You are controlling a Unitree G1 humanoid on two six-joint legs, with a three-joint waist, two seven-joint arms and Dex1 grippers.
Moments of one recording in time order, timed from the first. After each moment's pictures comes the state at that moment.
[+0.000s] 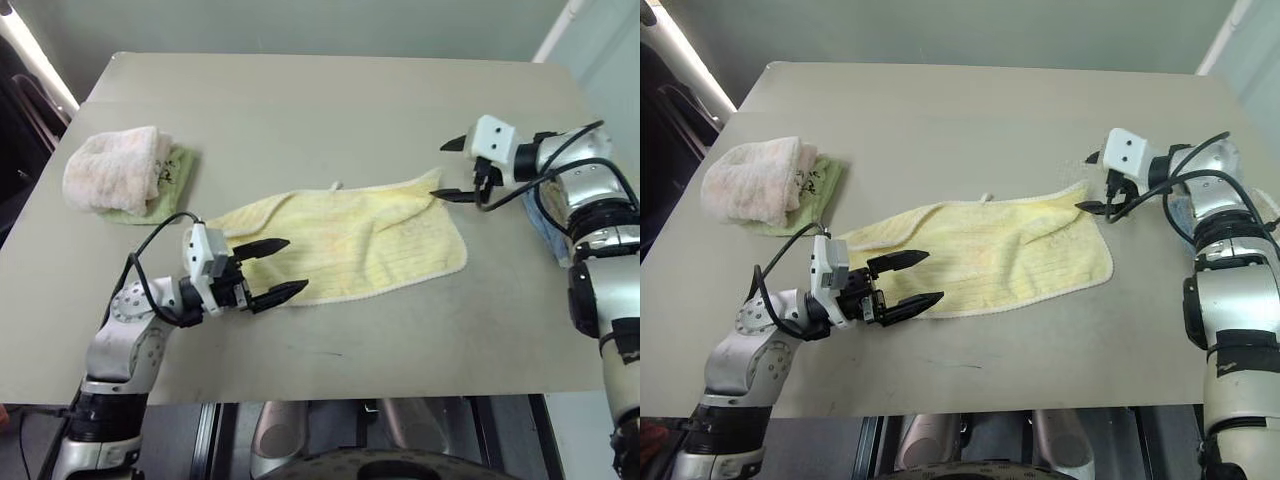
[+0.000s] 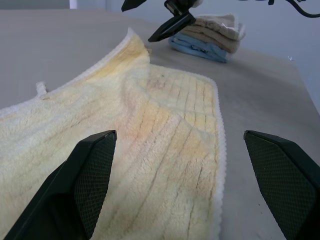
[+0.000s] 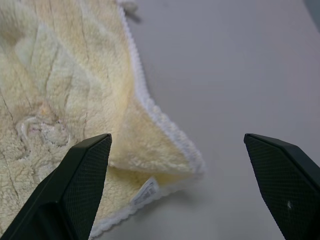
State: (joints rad) left arm -0.05 0.60 0.11 -0.20 -0.58 0.29 -1.08; right arm -1.19 -0.62 0.22 1.27 -0.15 -0.48 1.18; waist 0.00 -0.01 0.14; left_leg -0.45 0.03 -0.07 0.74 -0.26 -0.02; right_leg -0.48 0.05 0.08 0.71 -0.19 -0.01
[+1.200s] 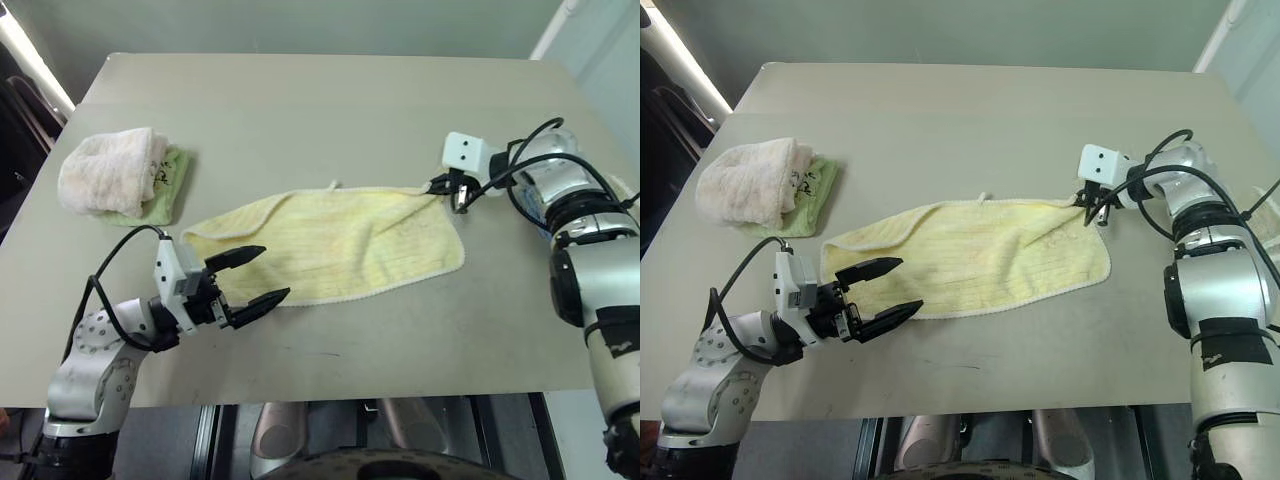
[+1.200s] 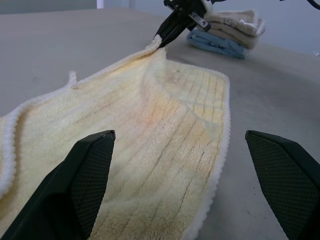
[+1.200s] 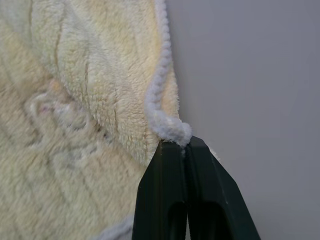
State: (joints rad) left arm 0.10 0.65 0.22 -0.36 -0.63 0.29 -1.00; right arm -1.25 -0.58 0.23 1.36 -0.32 -0.39 1.24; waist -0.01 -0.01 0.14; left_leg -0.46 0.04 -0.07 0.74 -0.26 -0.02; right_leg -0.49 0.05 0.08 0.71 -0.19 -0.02
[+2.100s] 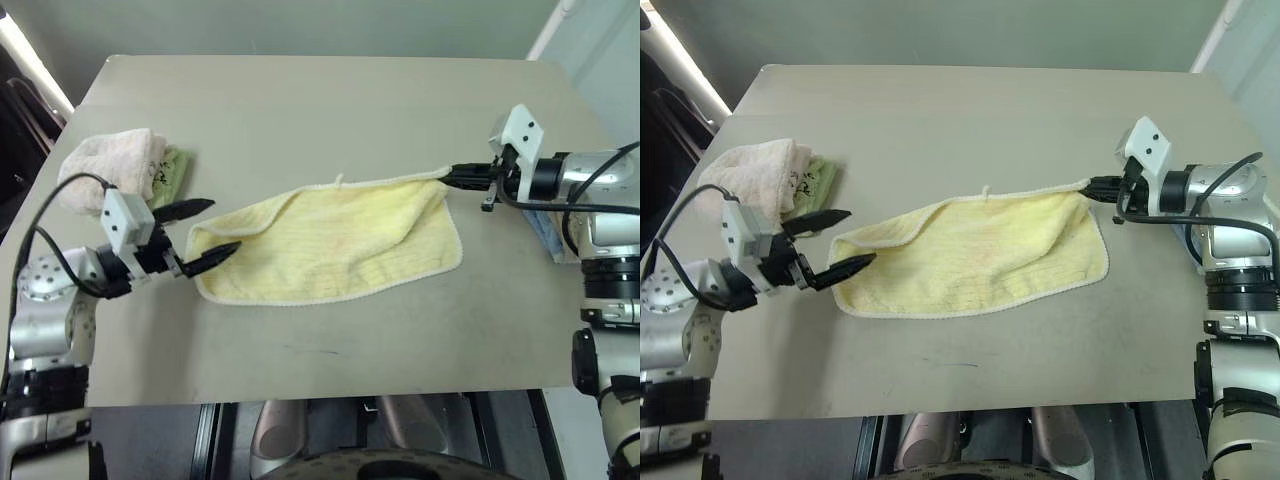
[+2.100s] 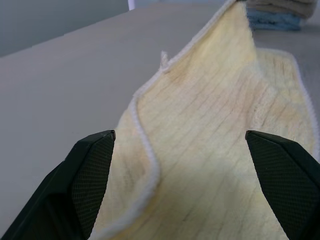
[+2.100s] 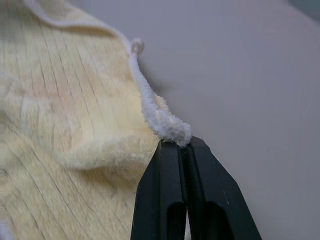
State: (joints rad) left arm -0.23 0.80 0.27 0.16 -0.46 0.04 -1.15; right arm -0.75 -0.68 -0.02 0.18 0.11 0.45 1.22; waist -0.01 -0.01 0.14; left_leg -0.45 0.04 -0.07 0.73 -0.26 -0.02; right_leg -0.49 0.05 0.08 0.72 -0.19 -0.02
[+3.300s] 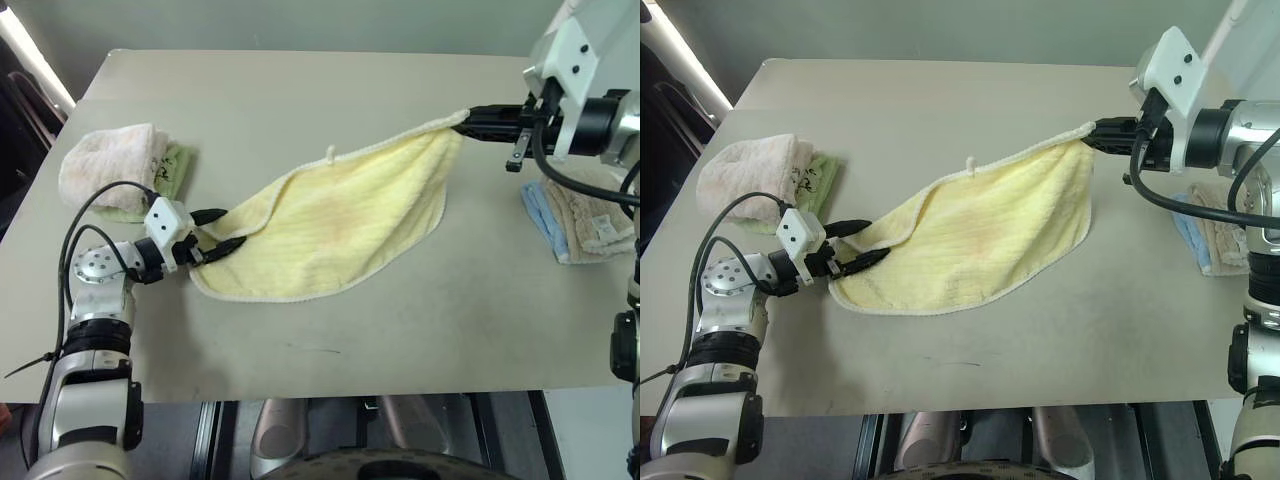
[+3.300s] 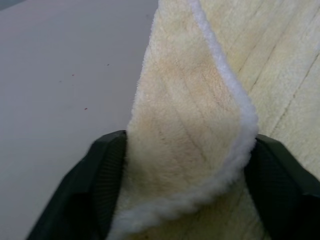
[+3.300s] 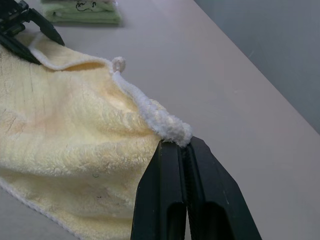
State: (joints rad) left arm -0.50 0.68 0.12 0.79 -0.21 -0.39 -1.15; right arm -0.88 -0.83 0.01 -0.05 0.25 0.65 1.14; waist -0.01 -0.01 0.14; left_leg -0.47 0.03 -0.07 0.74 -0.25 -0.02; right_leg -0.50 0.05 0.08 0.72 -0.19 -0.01
